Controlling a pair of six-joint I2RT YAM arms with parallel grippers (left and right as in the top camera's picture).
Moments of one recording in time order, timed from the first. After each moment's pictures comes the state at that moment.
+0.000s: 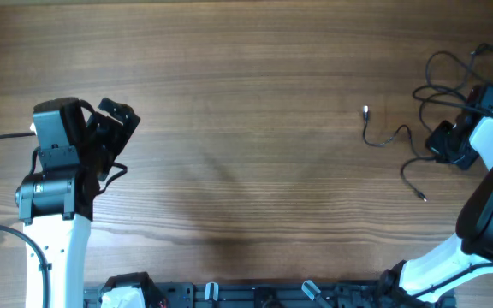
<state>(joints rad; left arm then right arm) 0.12 1.07 1.02 -0.78 0.07 -0.88 -0.45 1.87 1.08 -0.59 0.09 0.30</state>
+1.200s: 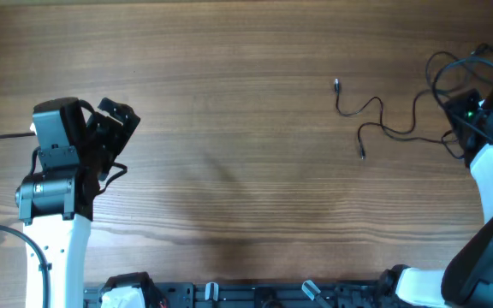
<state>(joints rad) 0.12 1.07 1.02 -0.78 0.07 -0.88 -0.44 1.55 0.94 -0.17 -0.04 0.63</state>
